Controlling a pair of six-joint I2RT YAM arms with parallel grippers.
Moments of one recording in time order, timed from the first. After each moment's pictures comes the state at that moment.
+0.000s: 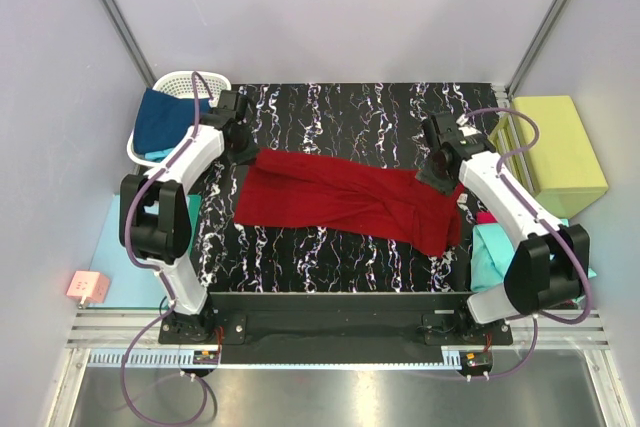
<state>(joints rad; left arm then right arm) -0.20 1.79 1.43 -0.70 -0.06 -0.56 0.29 1.46 1.22 -0.94 0.33 0.84</state>
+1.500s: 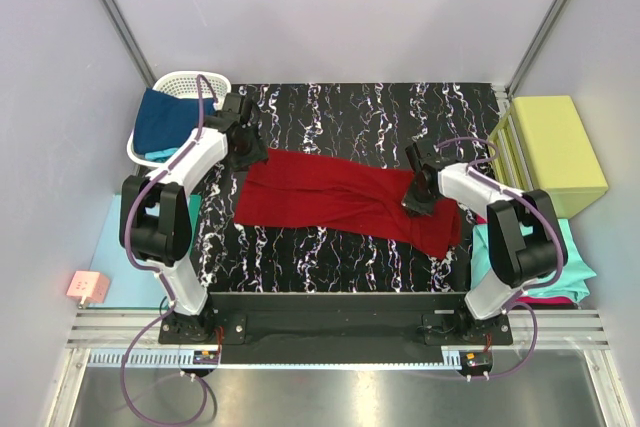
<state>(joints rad) -0.23 1.77 1.41 -0.70 -0.06 -0.57 0.31 1.65 1.00 -0.62 0.10 0.77</state>
